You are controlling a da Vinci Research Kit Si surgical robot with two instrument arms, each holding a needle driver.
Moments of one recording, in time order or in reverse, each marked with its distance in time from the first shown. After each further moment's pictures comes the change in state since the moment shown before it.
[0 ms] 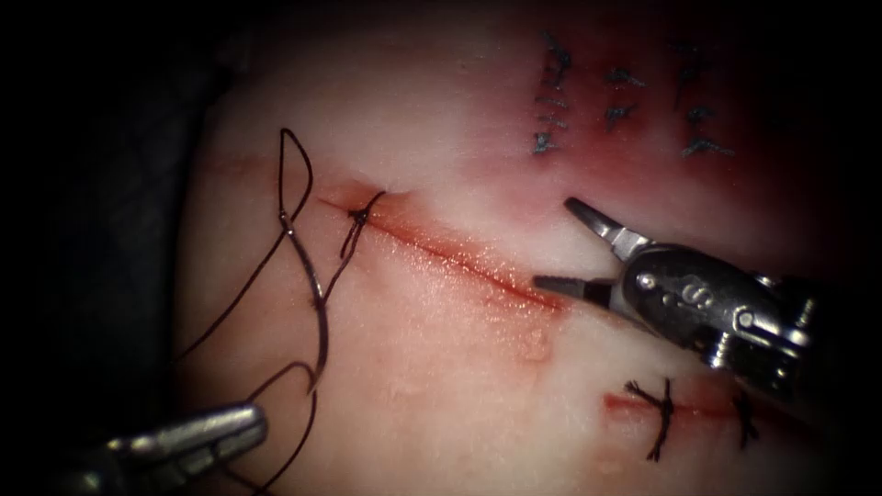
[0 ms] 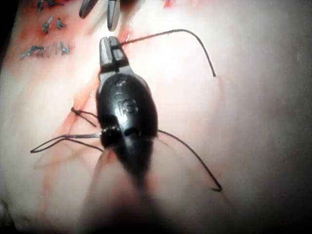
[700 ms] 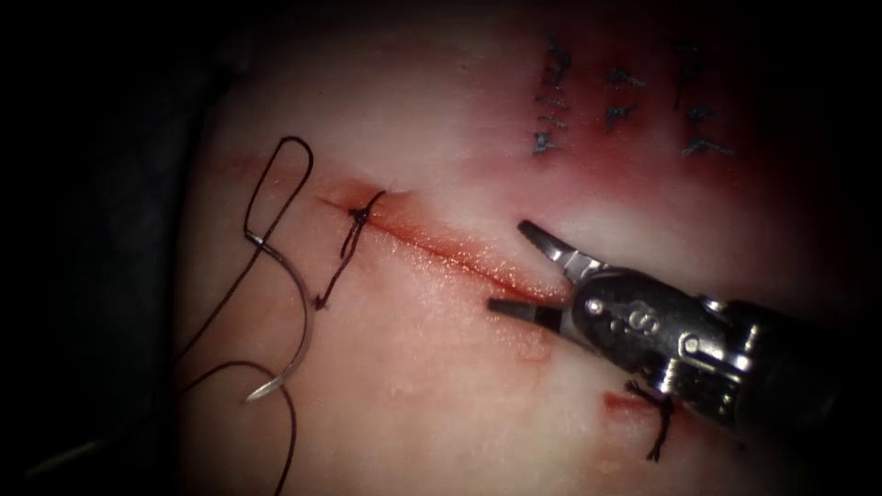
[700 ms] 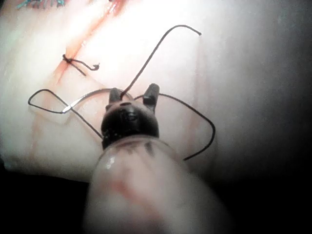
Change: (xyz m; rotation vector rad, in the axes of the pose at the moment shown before) right arm 0.001 -0.003 0.002 0.021 0.022 -0.006; left arm -0.004 -0.001 -0.012 -0.294 -0.478 -0.109
